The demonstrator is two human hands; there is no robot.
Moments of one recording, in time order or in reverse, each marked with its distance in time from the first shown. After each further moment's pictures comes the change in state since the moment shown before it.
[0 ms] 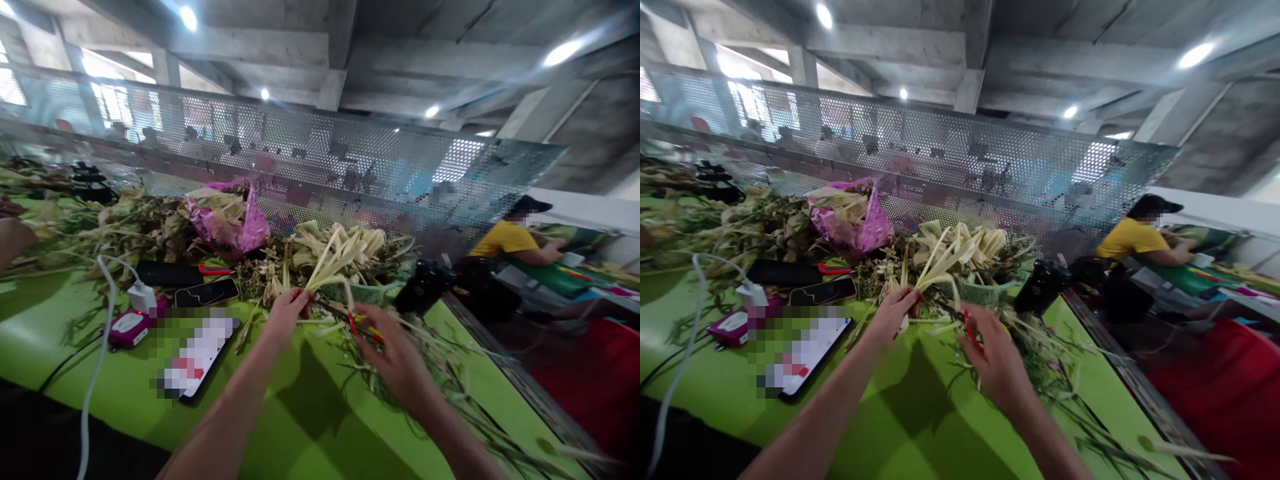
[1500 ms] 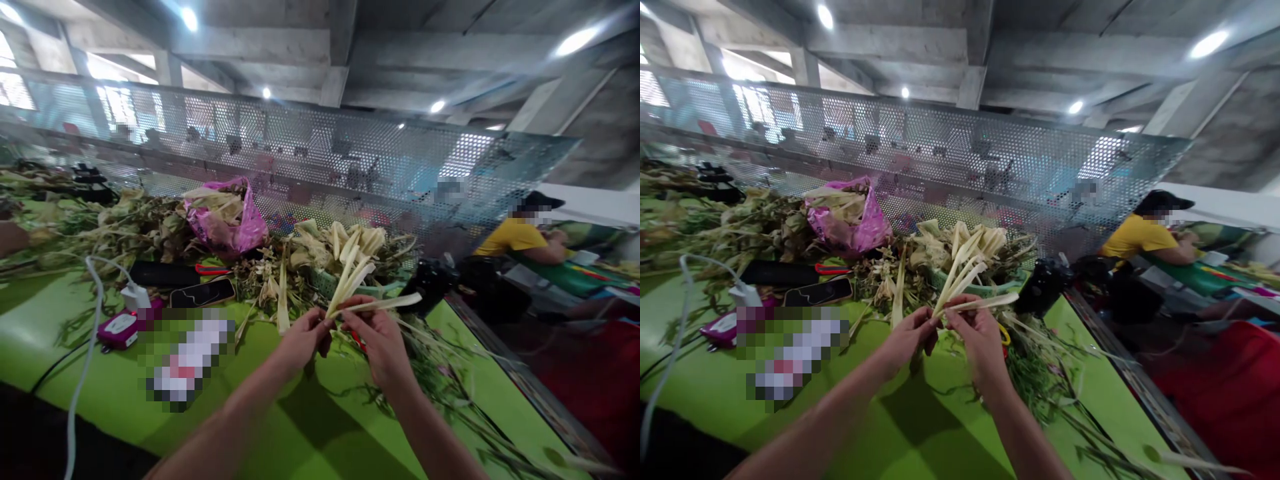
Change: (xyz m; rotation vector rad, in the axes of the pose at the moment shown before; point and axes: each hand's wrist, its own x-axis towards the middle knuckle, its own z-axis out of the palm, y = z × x) left_hand -0.025 -0.014 0.031 0.032 -0.267 -0.149; right_hand 0.031 -0.014 0.027 1.044 0.194 0.390
